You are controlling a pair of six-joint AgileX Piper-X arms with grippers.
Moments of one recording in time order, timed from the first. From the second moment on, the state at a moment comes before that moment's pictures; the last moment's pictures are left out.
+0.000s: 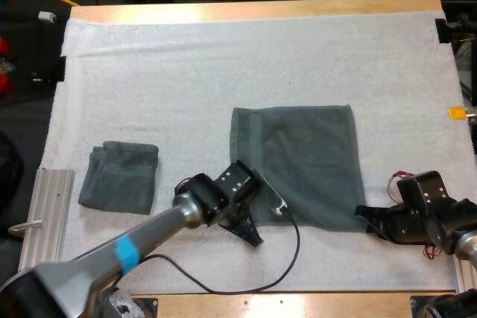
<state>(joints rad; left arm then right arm) -0.79 1.39 -0.77 0.79 0.05 -1.72 0.31 0.98 -0.44 0.83 -0.27 -1.21</state>
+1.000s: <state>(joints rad) -0.79 1.50 -0.77 0.77 0.11 -1.60 0.31 0.90 -0.44 0.82 -0.27 -1.21</state>
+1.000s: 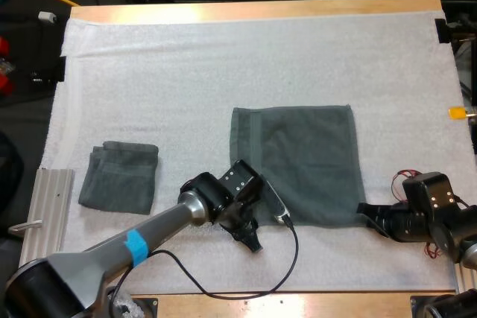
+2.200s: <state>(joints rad) -0.79 1.11 -0.99 1.09 0.09 -1.60 0.31 0.76 -0.80 0.94 -0.27 -1.21</state>
